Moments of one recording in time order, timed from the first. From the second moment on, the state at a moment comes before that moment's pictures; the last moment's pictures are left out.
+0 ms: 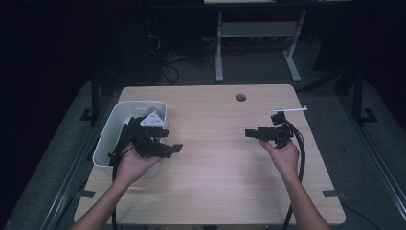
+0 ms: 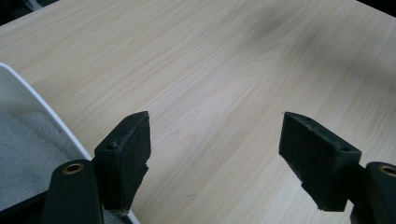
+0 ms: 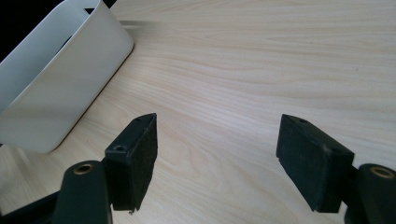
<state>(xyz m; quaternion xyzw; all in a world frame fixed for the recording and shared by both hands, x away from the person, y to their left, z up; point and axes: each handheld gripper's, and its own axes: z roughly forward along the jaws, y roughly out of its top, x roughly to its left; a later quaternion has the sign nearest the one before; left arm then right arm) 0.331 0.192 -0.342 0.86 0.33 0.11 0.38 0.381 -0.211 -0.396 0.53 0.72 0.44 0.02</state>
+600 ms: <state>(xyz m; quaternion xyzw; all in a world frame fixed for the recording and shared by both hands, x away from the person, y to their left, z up) 0.328 0.179 -0.350 0.86 0.32 0.11 0.38 0.355 -0.242 -0.419 0.55 0.71 0.43 0.01</state>
